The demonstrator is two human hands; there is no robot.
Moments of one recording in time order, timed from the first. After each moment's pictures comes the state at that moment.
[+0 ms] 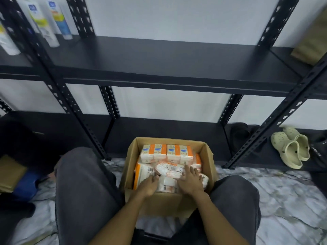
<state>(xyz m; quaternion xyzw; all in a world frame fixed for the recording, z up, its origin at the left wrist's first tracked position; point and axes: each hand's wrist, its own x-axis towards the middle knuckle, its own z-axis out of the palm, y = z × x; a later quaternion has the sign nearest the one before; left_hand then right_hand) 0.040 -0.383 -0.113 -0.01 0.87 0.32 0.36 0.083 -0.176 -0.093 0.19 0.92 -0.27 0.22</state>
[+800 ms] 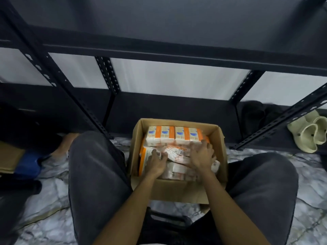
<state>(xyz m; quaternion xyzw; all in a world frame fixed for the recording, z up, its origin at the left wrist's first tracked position) 0.001 -0.368 -0.146 -0.12 0.85 0.42 0.29 0.024 -0.183 -0.107 0.36 0.87 -0.33 0.04</state>
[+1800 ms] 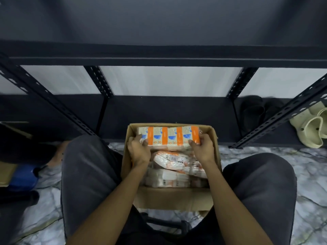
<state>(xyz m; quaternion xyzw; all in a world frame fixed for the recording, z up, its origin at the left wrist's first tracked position) -0.059 -0.348 -0.101 -0.17 0.90 0.39 0.01 0.002 -0.131 -0.075 0.35 0.76 -0.55 0.01</state>
